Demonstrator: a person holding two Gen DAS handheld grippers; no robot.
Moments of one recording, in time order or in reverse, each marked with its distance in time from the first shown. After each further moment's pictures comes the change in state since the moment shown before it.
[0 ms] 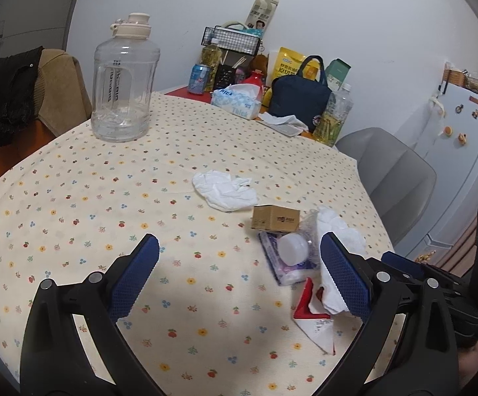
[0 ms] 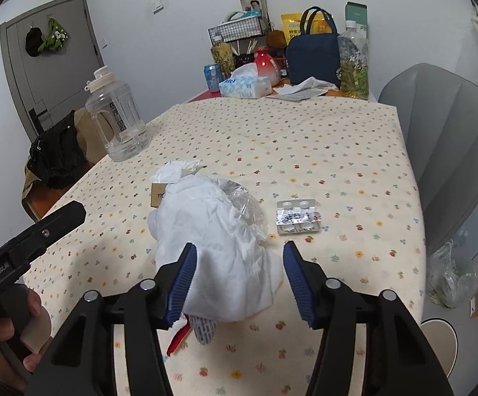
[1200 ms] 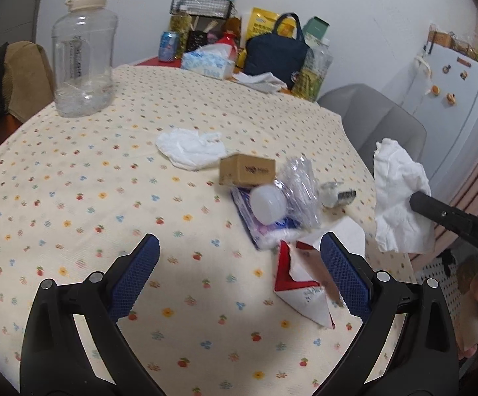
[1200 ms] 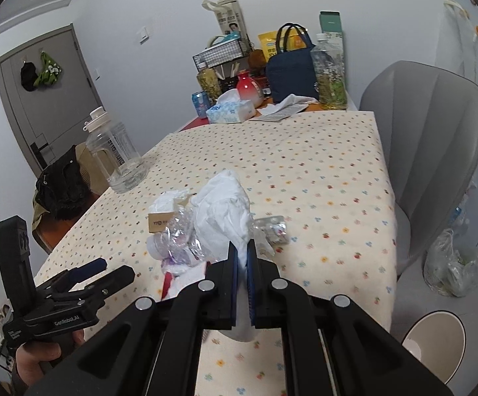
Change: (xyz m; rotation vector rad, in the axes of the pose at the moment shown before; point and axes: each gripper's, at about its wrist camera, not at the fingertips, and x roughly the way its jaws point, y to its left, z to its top) left arm 0.032 -0.027 -0.023 0.101 0.163 -0.079; right arm -0.051 -0.040 0.001 0.105 -0.092 0.020
